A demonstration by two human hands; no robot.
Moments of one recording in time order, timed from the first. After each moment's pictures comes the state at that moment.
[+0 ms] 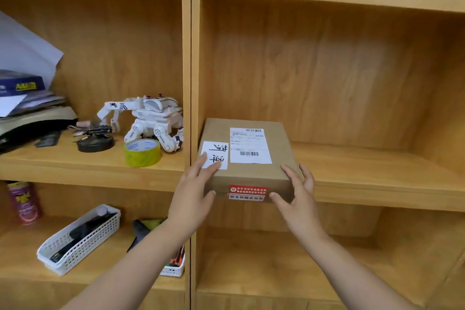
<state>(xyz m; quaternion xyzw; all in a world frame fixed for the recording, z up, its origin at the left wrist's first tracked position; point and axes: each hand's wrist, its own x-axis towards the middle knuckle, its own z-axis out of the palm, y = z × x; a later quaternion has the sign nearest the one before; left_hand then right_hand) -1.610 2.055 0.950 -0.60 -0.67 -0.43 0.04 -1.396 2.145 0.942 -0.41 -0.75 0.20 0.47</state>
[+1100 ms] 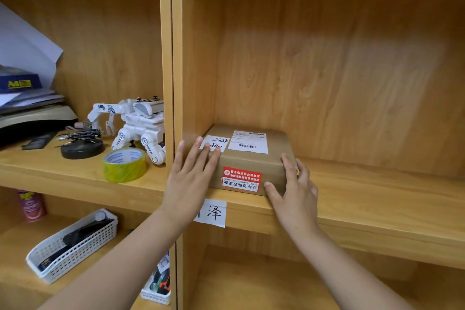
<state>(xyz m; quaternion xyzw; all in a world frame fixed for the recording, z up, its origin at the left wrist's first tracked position) -1.630 2.166 0.969 -0.56 -0.72 -0.13 0.38 -1.437 2.270 0.956 -0.45 -0.79 0.04 0.41</state>
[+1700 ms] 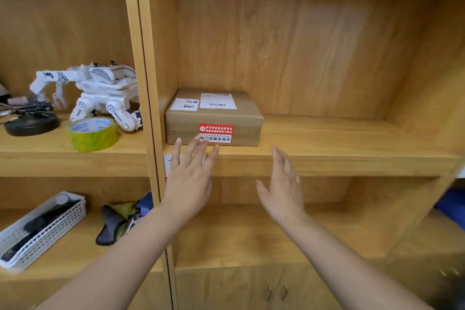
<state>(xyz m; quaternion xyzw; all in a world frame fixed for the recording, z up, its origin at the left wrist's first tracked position) -1.580 2.118 0.920 -0.66 -0.67 -0.18 0.29 -1.386 2.165 0.921 -0.53 -0.78 0.05 0.32</state>
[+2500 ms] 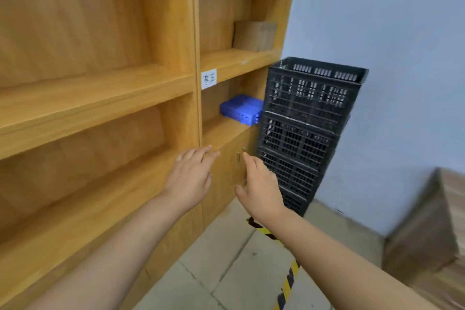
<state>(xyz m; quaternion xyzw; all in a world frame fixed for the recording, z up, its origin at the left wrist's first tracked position) -1.151 2.011 0.887 -0.92 -0.31 -0.23 0.06 -1.007 1.914 0.868 -0.79 -0.57 -0.02 0.25</state>
